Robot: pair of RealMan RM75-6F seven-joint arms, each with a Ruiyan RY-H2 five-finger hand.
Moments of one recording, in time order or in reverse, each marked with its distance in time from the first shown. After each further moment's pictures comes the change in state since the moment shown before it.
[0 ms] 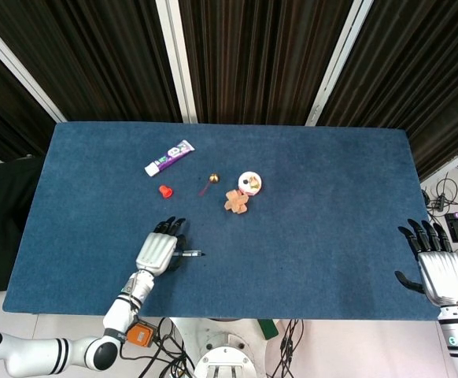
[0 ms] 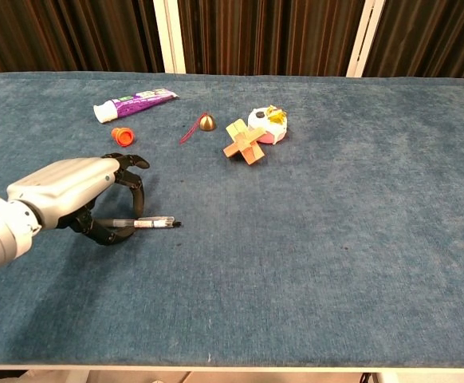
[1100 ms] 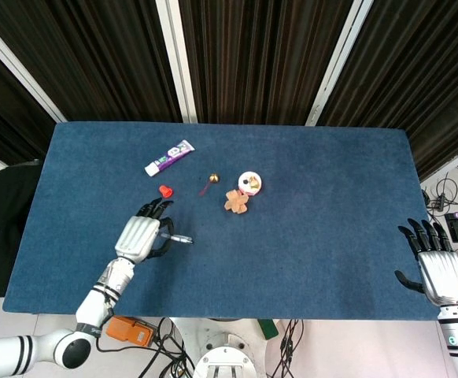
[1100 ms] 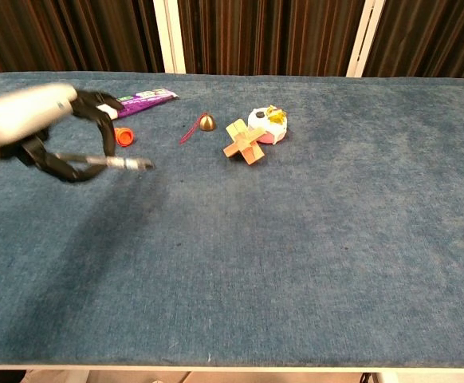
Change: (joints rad) left arm 0.007 0.276 -0.070 -0.238 0.072 0.000 -0.161; right arm 0.001 -0.001 0.002 -0.001 0.003 0.000 -0.001
